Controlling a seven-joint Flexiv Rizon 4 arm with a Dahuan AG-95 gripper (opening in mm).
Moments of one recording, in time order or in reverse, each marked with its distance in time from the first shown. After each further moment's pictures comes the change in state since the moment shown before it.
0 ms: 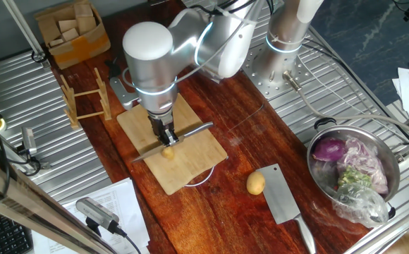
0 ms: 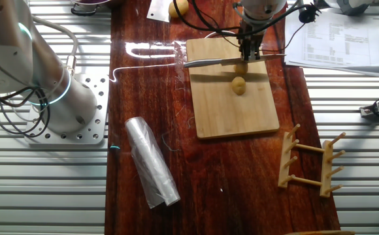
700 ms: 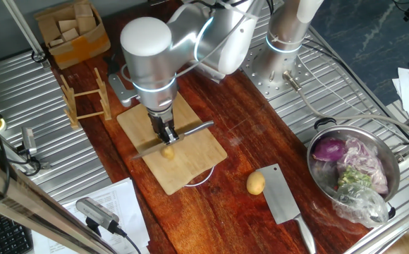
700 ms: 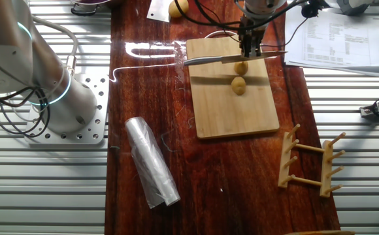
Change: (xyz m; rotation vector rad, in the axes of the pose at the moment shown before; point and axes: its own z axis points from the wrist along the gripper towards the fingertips) arm 0.002 0.002 -0.013 -0.002 0.011 0.004
